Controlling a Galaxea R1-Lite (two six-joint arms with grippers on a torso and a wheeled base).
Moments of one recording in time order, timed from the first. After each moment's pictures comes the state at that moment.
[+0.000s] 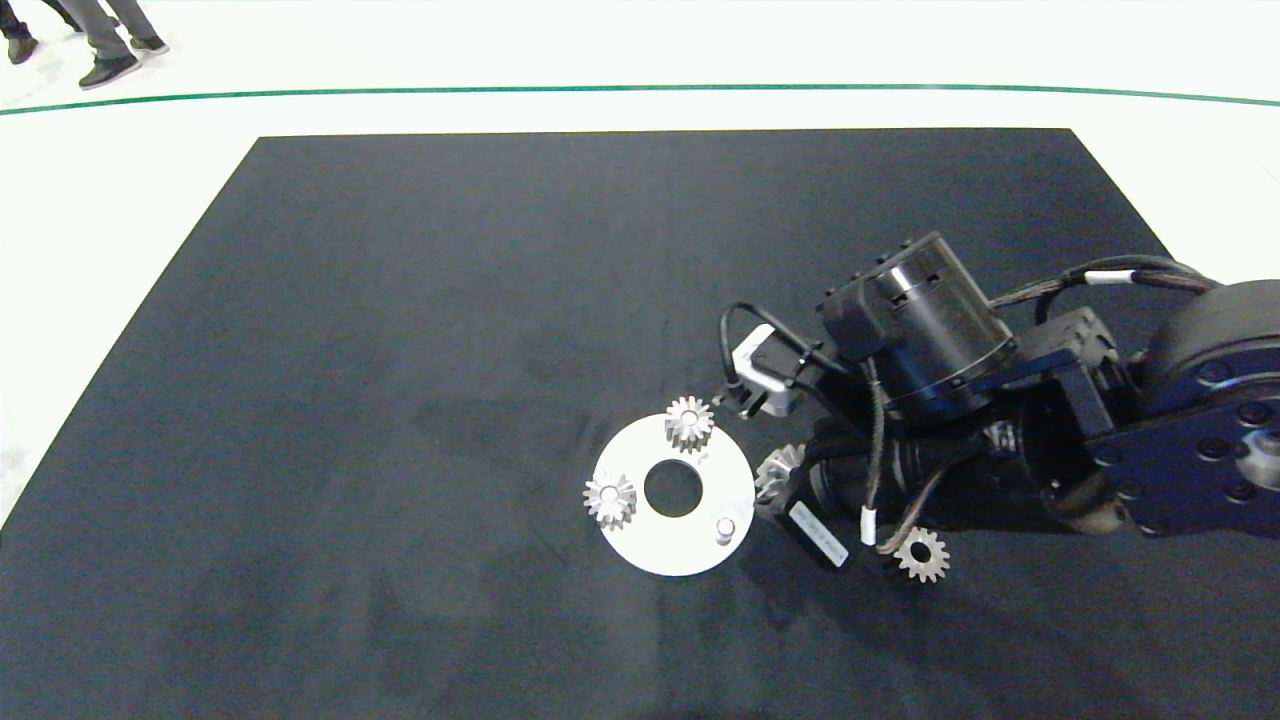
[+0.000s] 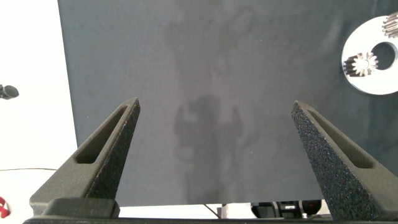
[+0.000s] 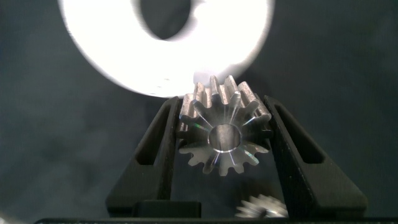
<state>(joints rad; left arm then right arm) -0.08 0.99 -1.46 0.95 0.07 0.04 0.79 1.76 -1.33 0.40 -0.28 -0.22</state>
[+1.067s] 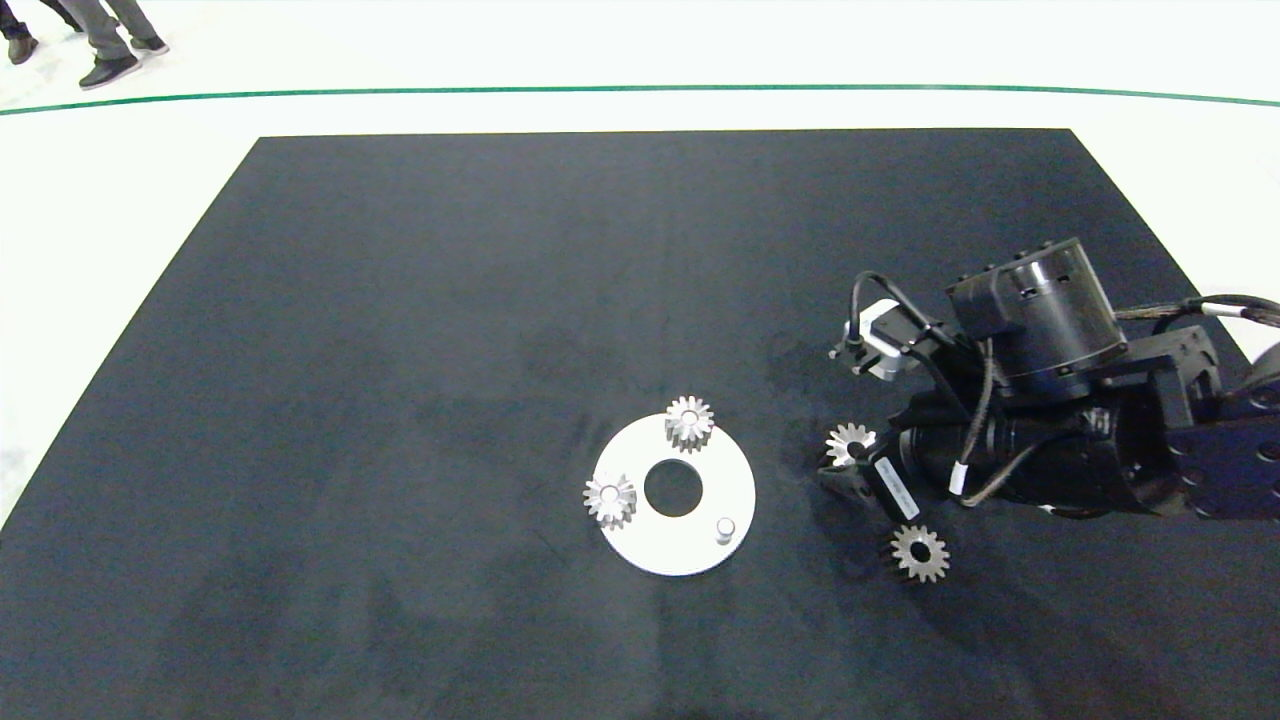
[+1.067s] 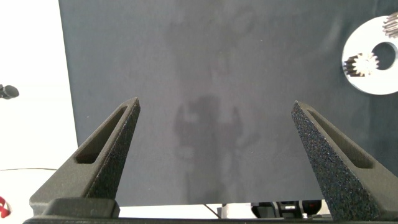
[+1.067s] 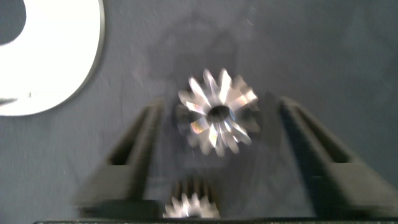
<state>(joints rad) -0.08 0.99 -1.46 0.95 0.07 0.04 0.56 1.67 -1.11 0.16 -0.24 -0.18</state>
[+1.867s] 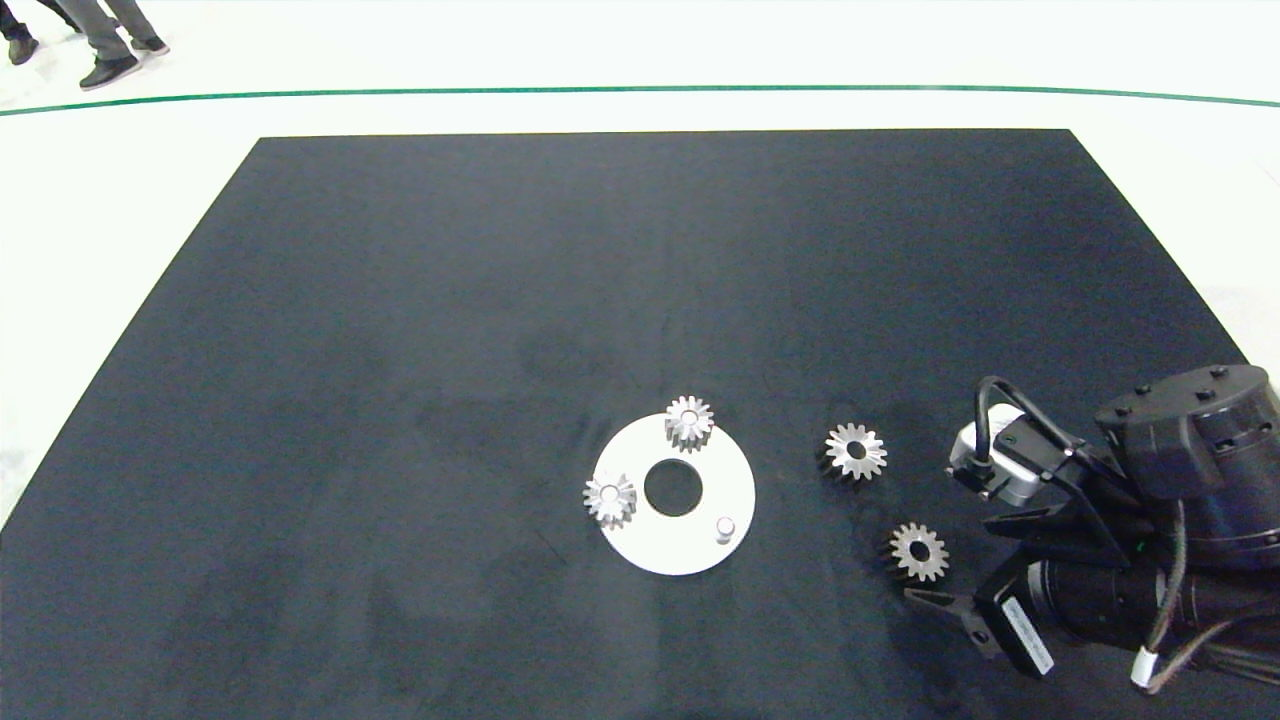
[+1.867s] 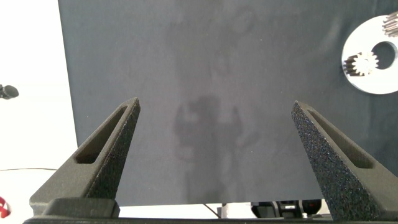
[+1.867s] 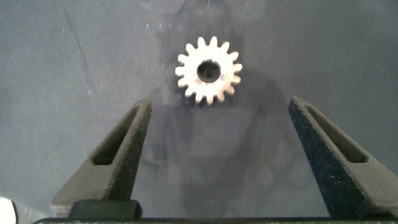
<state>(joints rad) -0.09 0.99 -1.46 0.95 0.07 0.04 0.58 1.42 -0.76 0.13 -0.23 -0.11</state>
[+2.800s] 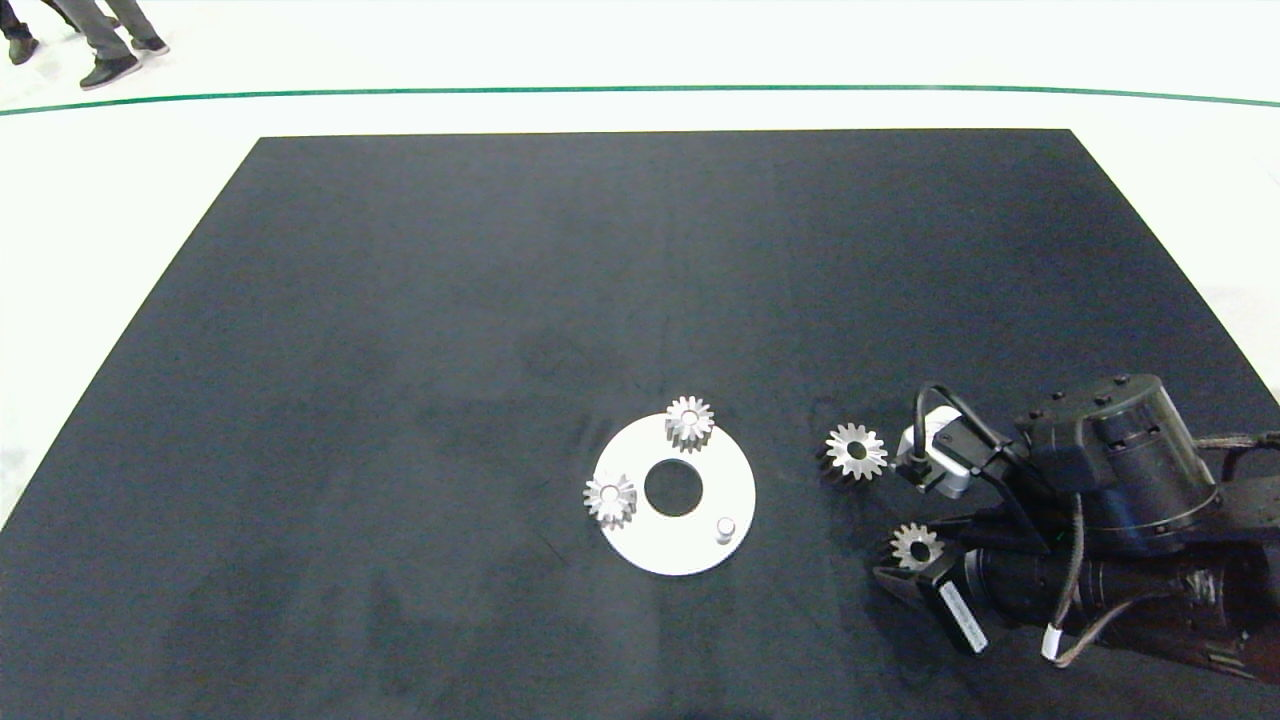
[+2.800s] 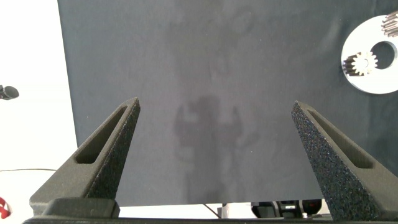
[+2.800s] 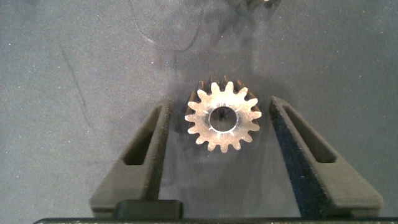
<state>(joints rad) -0.09 0.99 -1.46 0.95 0.07 0.04 0.59 1.53 -0.75 0.01 -0.22 -0.10</state>
